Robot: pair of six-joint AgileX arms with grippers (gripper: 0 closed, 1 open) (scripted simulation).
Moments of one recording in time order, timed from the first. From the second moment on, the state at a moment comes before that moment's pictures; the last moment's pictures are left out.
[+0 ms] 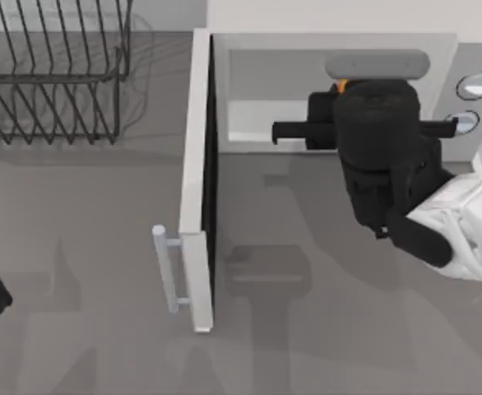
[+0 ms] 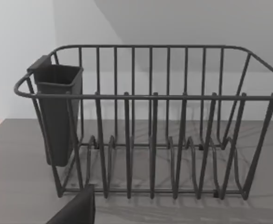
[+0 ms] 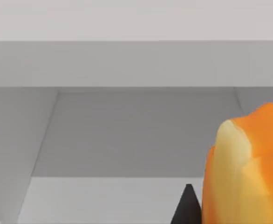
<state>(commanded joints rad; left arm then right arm) 0.00 0.00 0.00 0.00 0.00 0.00 0.69 1.74 0.88 0.50 0.67 0.24</state>
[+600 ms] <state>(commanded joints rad) 0.00 0.00 0.00 0.00 0.00 0.00 0.67 1.35 0.63 0.28 0.64 0.28</state>
